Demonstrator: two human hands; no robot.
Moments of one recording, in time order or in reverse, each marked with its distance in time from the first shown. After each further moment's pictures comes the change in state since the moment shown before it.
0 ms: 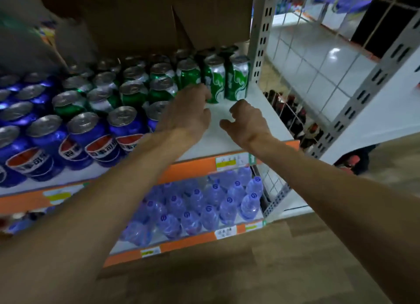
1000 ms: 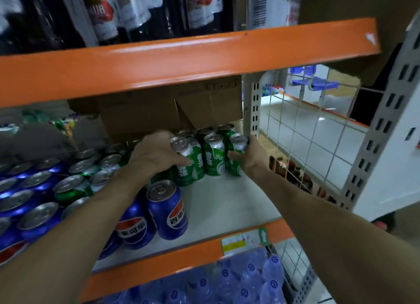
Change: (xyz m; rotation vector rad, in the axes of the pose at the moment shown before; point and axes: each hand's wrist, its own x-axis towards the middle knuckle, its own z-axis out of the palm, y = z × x) left_hand 0.079 -0.046 -0.048 0.066 -0.013 -0.174; right_hand 0.107 0.011 -0.012 0.414 0.230 0.033
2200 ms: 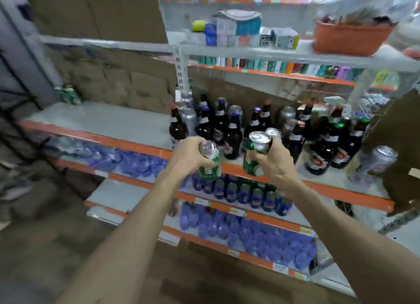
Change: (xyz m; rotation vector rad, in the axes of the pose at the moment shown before) left_hand -0.323 -0.071 -0.562 -0.244 0.105 -0.360; right_hand -0.338 -0.577 -0.104 -0.069 -0.468 -0.238
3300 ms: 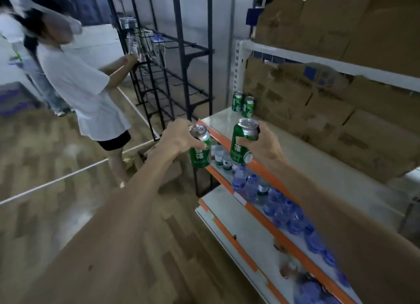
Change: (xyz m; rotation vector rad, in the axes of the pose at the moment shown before) left_hand 0.046 -0.520 -0.477 0.068 0.397 -0.548; right_hand 0.089 -0.472 0.604 0.187 -0.557 -0.382
